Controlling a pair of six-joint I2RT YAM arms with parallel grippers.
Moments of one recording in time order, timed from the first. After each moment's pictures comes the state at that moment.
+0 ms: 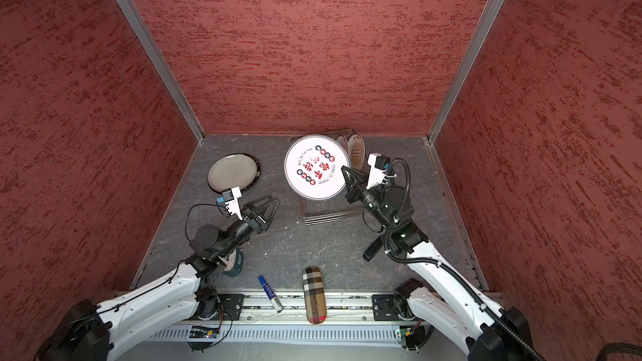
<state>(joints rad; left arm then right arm) -0.64 0.79 0.17 0.82 0.10 -0.83 0.50 0.90 0.59 0.44 -0.18 0.58</state>
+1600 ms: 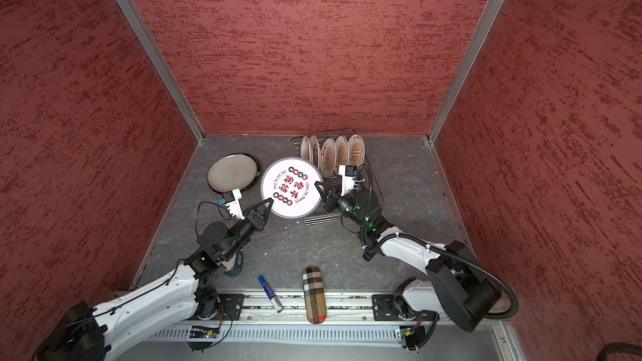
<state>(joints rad) -0.67 0.80 0.20 0.61 -0.09 -0.88 0.62 1.32 0.53 0.84 -0.26 0.71</state>
